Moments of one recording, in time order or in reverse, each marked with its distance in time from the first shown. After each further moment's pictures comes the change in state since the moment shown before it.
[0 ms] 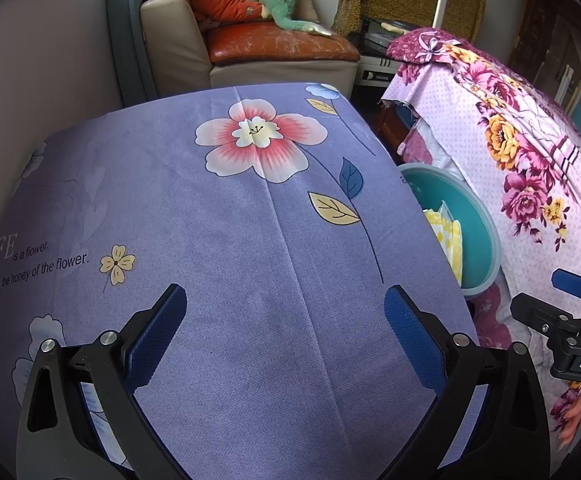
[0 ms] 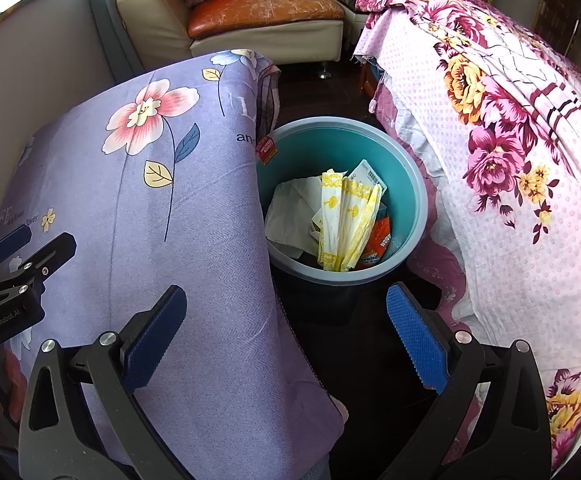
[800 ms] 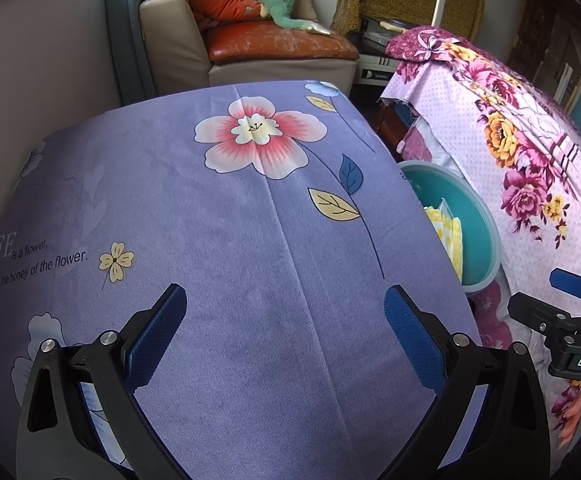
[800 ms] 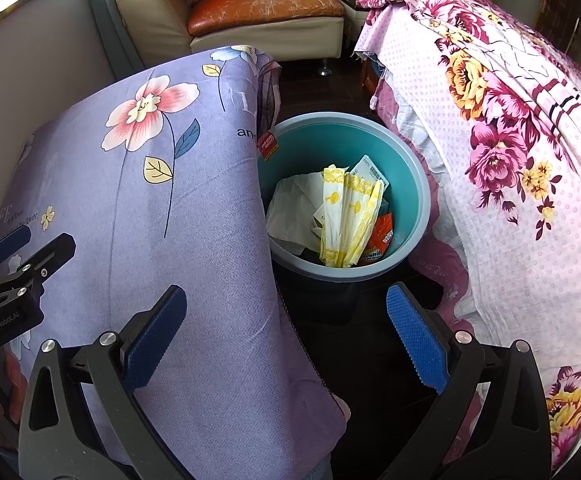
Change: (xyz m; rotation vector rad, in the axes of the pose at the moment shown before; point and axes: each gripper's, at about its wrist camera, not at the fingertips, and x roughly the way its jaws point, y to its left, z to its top) left arm -0.001 -0.001 -0.001 0.001 0.002 -0.001; right arm 0.004 0.000 -0.001 0.004 0.008 0.003
